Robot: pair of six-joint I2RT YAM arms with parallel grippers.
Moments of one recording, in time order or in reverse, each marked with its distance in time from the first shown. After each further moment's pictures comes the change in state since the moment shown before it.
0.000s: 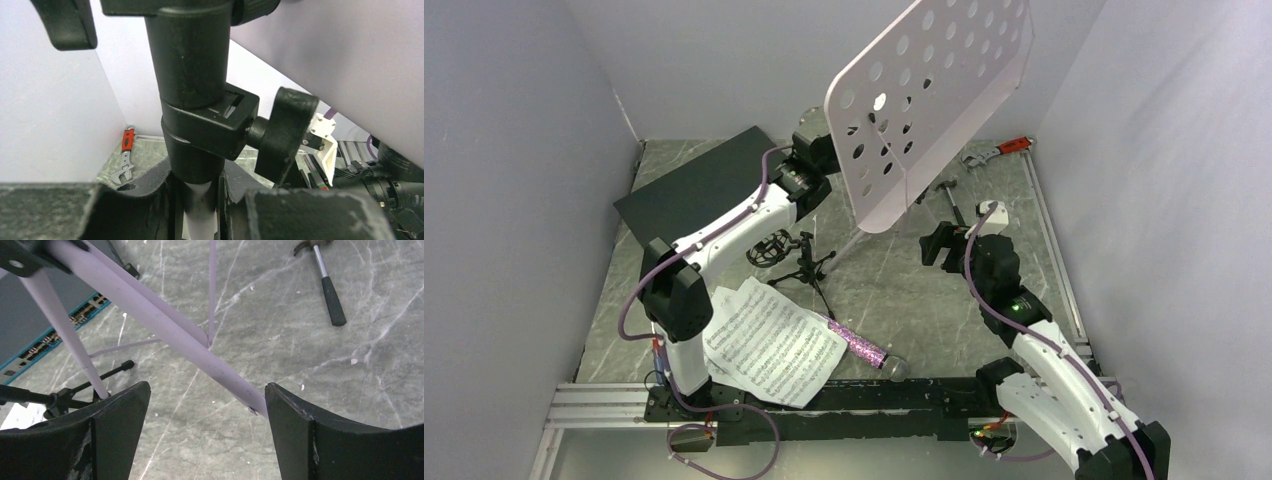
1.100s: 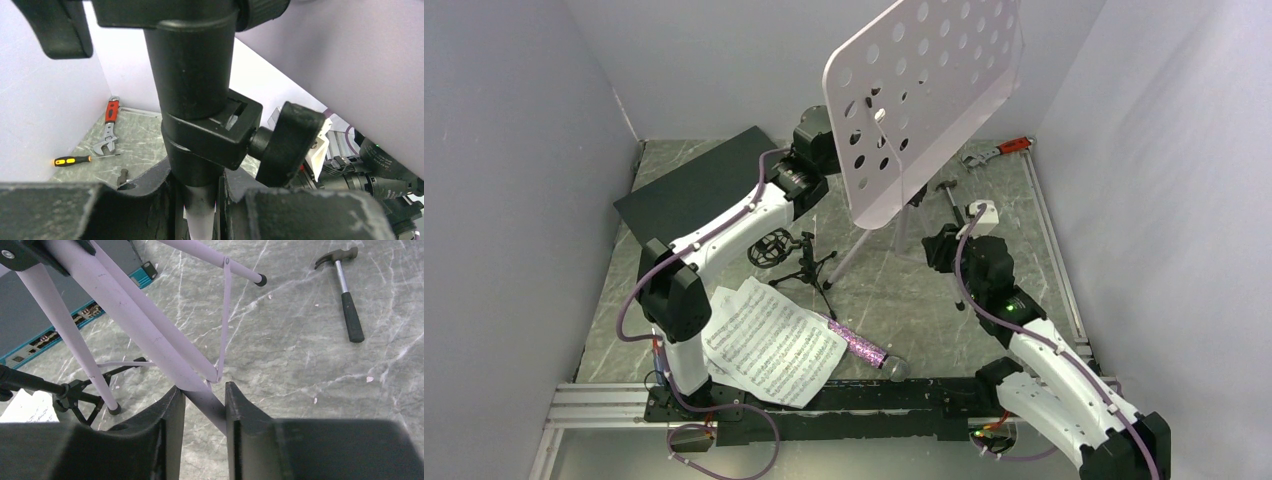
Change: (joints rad) left arm 0.019 -0.028 -0.008 -0.114 0.008 -0.060; right arm 0.048 0.040 -0.021 0.068 -0.002 -0.042
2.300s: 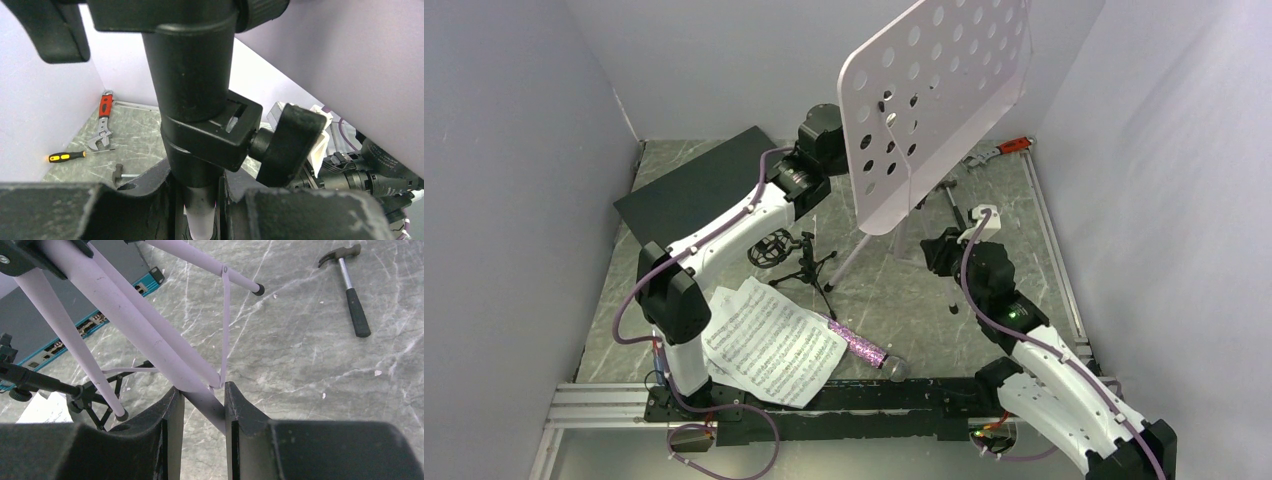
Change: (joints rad) left arm -0.027 -0.006 0.047 -0.103 -0.003 0.045; right arm 0.051 -0.054 -0.006 -0.042 0.065 0.049
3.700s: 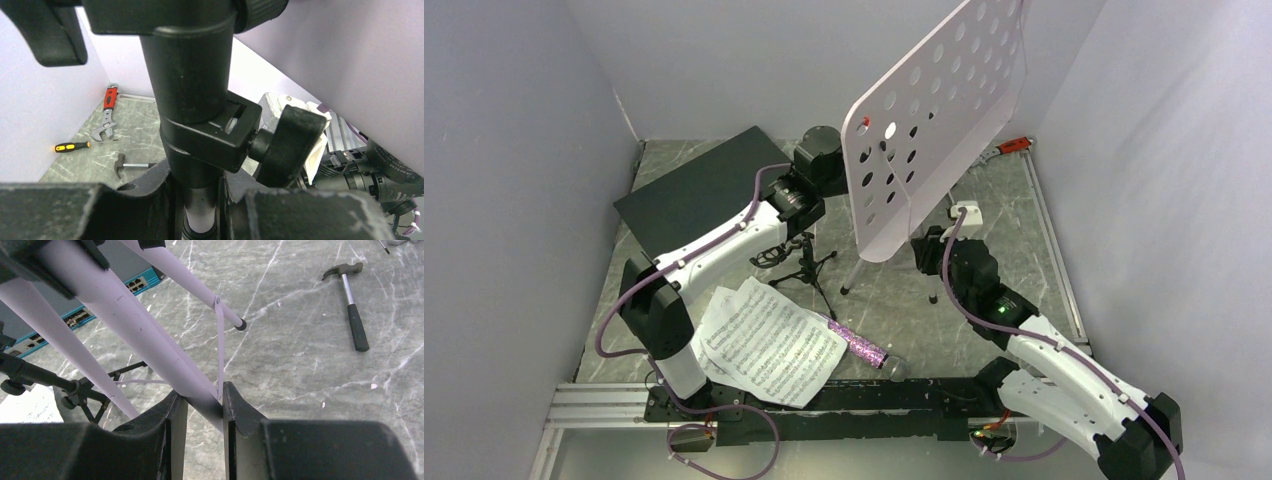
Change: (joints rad) left arm -0.044 -0.112 -0.192 0.051 -0.074 0.066; right arm 0.154 0.076 0.058 0.017 0.146 -0.064
